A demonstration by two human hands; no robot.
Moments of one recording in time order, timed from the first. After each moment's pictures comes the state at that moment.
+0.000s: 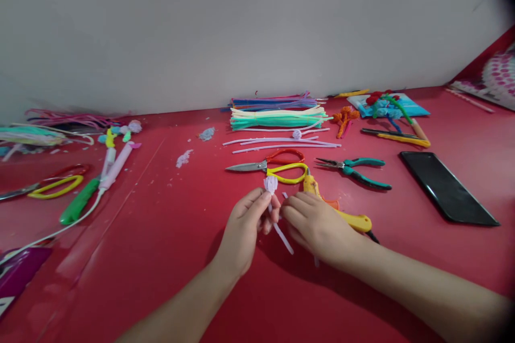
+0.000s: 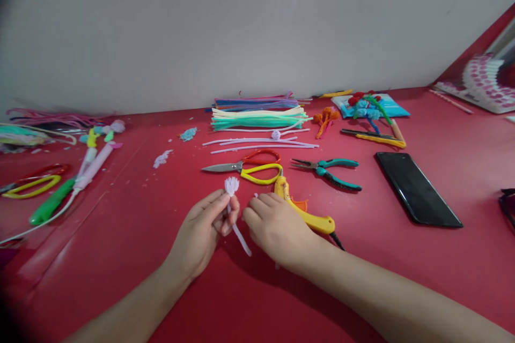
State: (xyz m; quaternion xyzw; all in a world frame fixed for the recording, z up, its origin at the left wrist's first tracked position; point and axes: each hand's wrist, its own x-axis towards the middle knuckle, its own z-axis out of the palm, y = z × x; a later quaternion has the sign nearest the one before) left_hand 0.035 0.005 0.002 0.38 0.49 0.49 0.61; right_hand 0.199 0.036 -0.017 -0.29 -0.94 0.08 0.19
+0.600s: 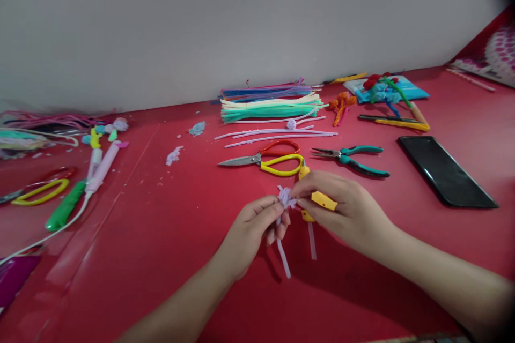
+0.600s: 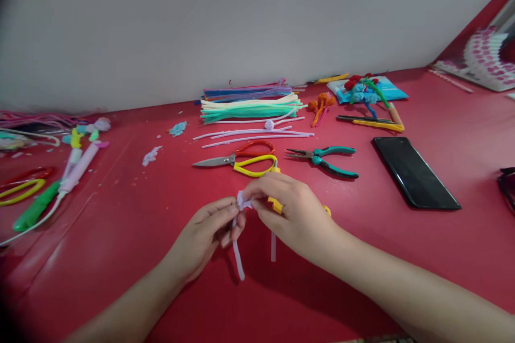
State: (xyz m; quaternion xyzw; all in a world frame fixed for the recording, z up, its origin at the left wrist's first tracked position) left_hand 0.040 0.003 0.001 0.41 0.50 0.36 0.68; right_hand 0.223 0.037 0.017 -0.36 -0.80 0.33 0.35
